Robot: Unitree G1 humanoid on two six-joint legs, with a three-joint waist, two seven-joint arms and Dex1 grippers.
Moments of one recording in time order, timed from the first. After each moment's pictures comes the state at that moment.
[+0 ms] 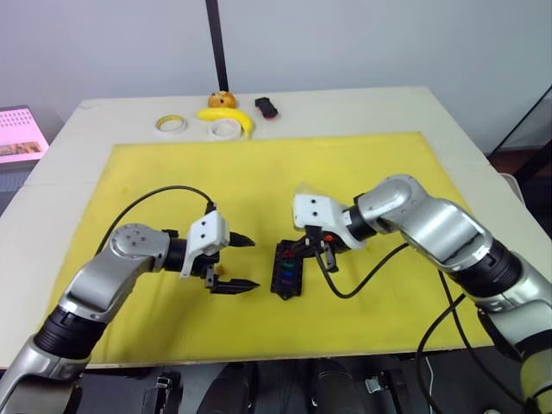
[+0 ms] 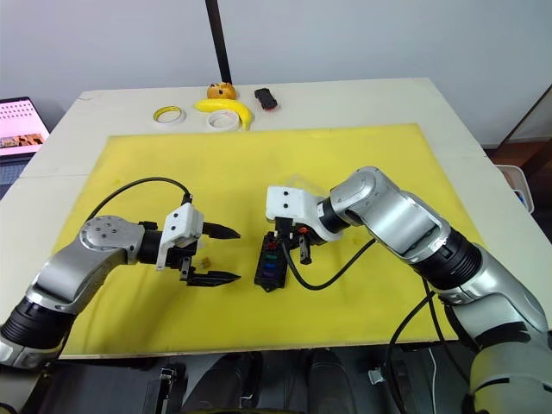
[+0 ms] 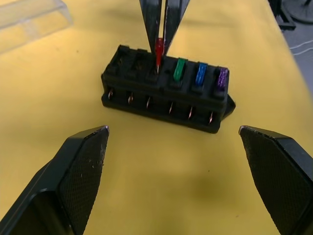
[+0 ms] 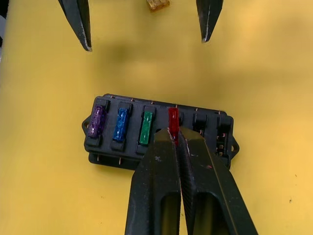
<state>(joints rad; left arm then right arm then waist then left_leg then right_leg) -0.40 0.76 -0.20 -0.23 -0.41 0.44 -1.16 -0.93 -0.77 0.58 -0.30 0.28 0.93 1.15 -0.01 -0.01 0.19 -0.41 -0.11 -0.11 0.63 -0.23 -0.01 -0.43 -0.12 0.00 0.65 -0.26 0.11</state>
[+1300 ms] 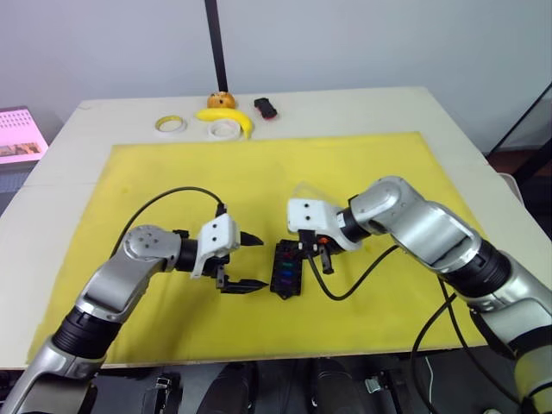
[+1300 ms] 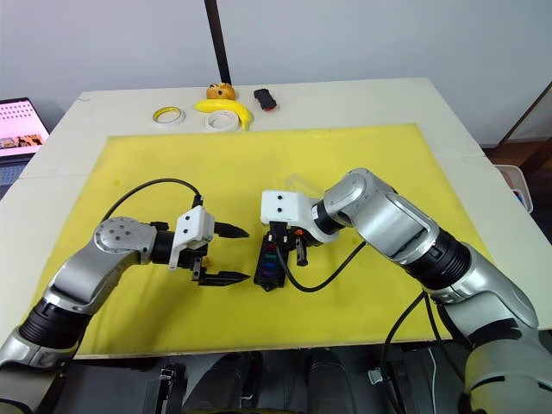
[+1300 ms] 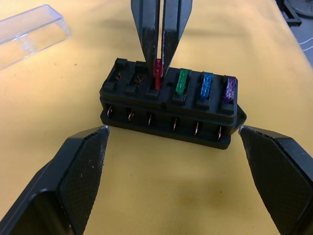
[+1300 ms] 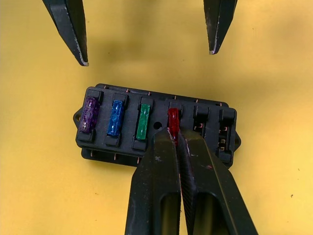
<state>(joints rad) -0.40 0.69 -0.22 -0.23 -0.33 0.41 -1.15 -0.94 -0.74 0.62 -0.30 0.20 0.97 1.17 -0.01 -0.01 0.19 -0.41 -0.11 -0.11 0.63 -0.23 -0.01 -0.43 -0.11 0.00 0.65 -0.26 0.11</state>
